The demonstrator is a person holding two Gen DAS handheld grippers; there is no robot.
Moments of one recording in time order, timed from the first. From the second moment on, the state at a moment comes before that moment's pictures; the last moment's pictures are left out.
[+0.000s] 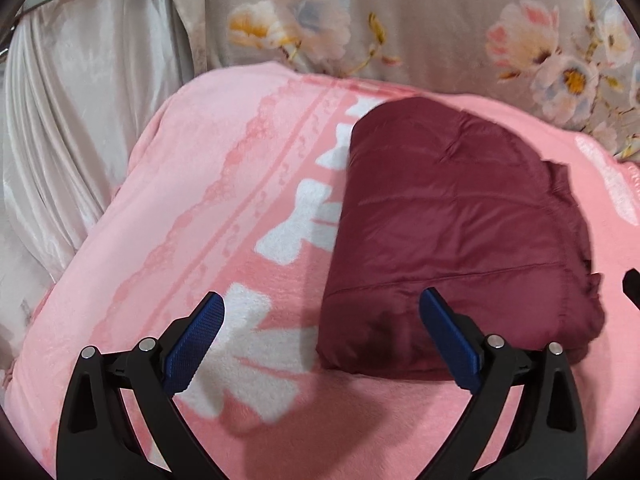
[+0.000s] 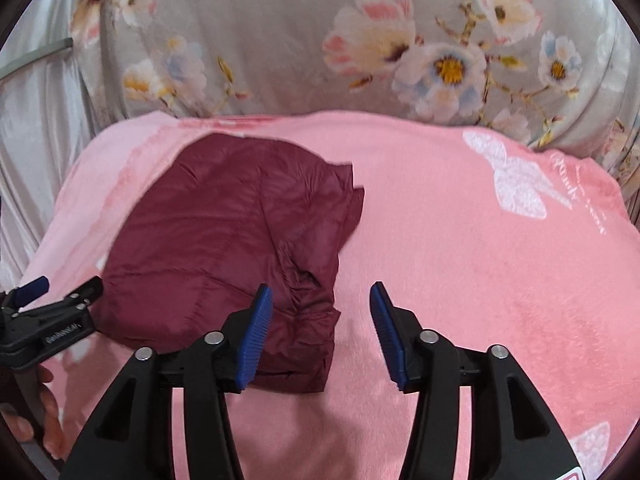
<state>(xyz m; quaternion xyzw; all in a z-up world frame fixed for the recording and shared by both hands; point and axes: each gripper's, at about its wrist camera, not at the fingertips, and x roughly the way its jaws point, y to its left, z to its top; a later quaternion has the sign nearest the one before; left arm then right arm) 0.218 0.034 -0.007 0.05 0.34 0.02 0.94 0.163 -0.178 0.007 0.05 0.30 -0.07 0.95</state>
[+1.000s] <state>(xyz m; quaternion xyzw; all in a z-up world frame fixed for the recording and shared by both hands) 0.144 0.003 -0.028 0.05 0.29 -0.01 0.95 0.081 -0.164 -0.023 0.05 0.25 -0.11 0.96</state>
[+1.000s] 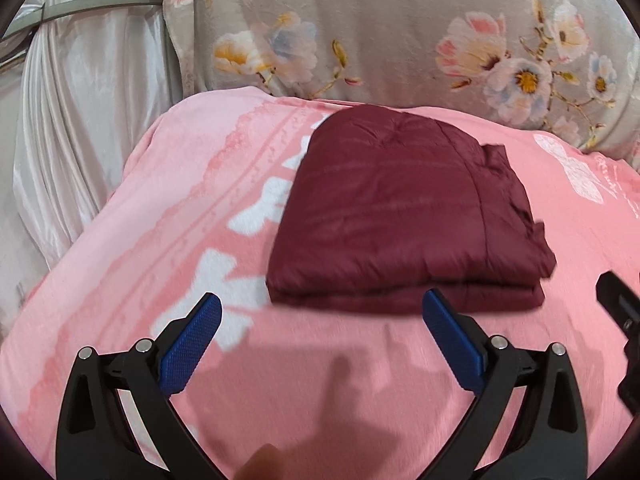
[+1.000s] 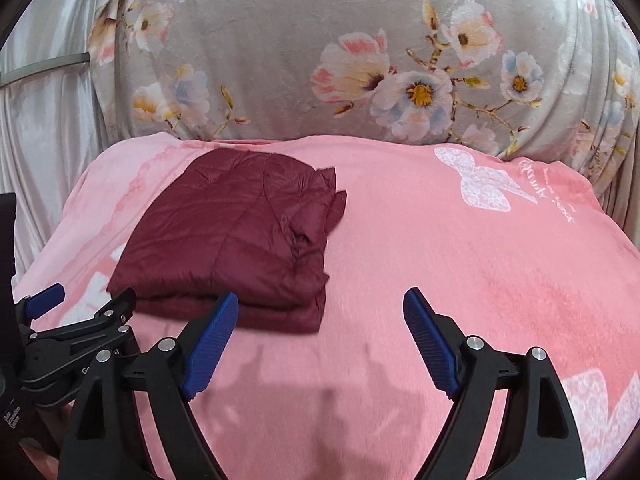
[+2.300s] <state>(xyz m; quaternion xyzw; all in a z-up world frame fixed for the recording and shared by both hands) 0.113 -0.005 -0.052 0.06 0.26 0.01 0.96 0.060 -0.155 -0.062 0.03 0.26 -0.12 0.96</state>
